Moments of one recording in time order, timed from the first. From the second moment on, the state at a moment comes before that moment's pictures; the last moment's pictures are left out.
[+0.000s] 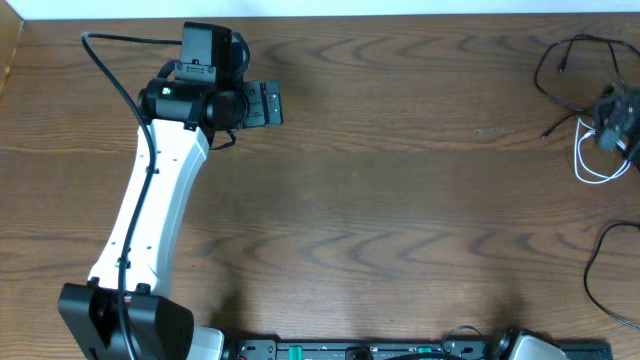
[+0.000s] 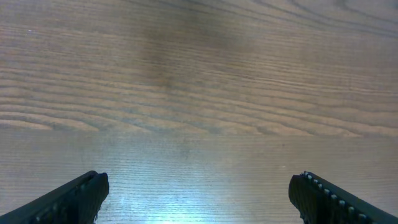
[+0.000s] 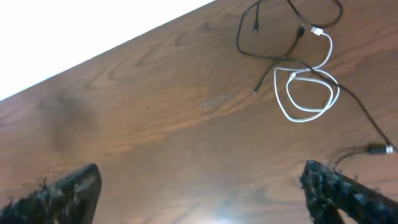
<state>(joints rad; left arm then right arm) -0.15 1.62 1.56 -0.96 0.10 -0.24 -0.41 1.28 1.92 -1.43 -0.29 0.12</state>
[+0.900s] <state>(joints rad) -0.15 1.62 1.56 -0.96 0.10 -0.25 -0.39 1.03 1.86 -1.66 -0.25 -0.04</state>
